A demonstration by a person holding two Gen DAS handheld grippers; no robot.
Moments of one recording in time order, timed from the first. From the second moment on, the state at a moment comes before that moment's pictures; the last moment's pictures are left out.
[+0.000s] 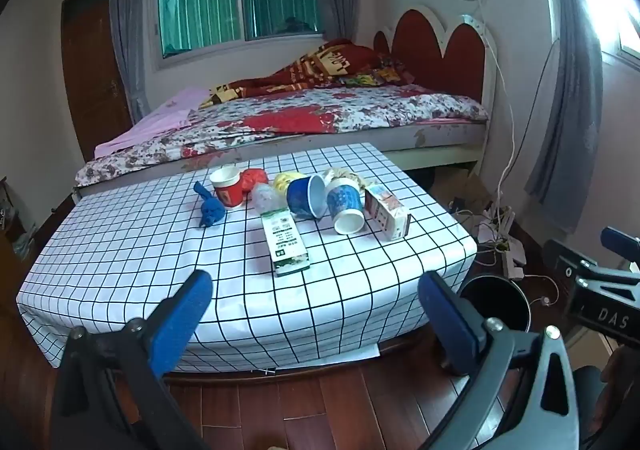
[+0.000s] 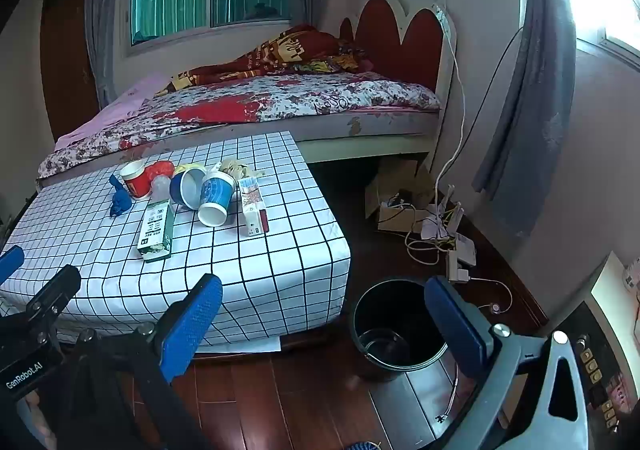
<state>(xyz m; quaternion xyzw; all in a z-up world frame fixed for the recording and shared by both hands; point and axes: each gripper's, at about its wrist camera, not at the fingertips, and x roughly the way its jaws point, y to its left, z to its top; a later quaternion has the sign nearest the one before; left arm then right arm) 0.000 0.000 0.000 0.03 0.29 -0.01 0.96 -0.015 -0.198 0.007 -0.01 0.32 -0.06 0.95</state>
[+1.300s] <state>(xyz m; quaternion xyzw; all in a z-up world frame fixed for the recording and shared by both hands) -0.005 0.011 -0.002 0.02 0.29 0.00 0.96 -0.016 -0.196 0.004 -0.01 0.32 -0.06 0.95</state>
